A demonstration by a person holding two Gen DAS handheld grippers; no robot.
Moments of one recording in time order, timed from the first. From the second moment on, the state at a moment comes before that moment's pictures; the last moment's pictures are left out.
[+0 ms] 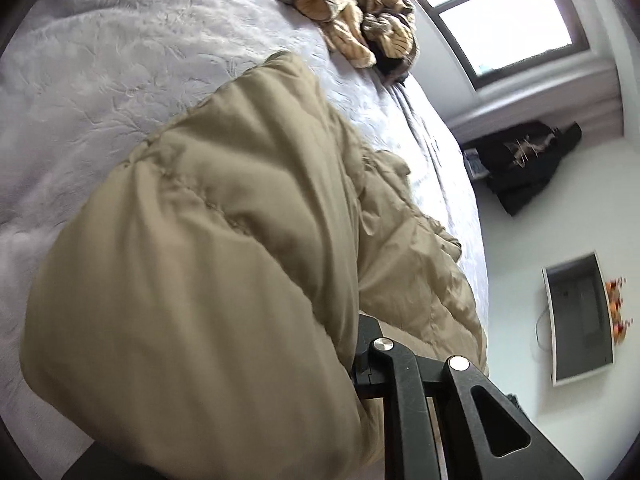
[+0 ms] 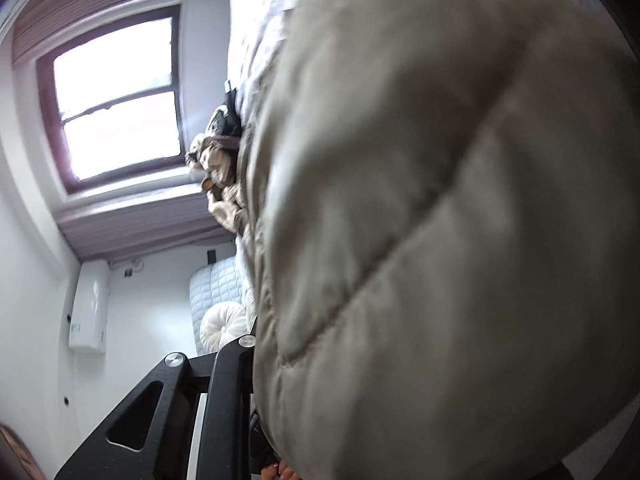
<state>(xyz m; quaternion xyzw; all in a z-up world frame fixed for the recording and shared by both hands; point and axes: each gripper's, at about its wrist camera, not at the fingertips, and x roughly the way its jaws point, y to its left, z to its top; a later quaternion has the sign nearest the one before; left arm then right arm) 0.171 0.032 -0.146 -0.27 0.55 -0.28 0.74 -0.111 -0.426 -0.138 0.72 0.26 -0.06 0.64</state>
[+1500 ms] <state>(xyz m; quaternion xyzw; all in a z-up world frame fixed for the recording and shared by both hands) 0.025 0.106 -0.126 0.02 0.71 -0.22 0.67 -0.231 -0.336 -0.051 0.55 0.53 -0.15 0.63</state>
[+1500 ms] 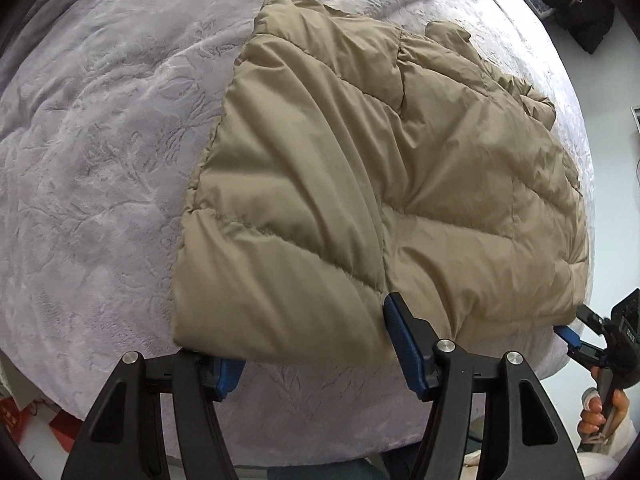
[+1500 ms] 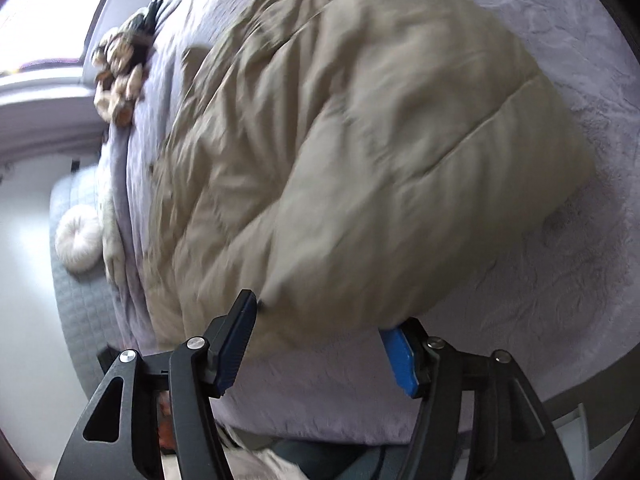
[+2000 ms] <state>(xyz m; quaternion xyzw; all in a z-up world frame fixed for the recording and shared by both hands) 0.032 0.113 -0.099 0.05 0.67 -0.21 0.71 -0.179 -0.247 -0.016 0.43 0.59 0.03 0.68</state>
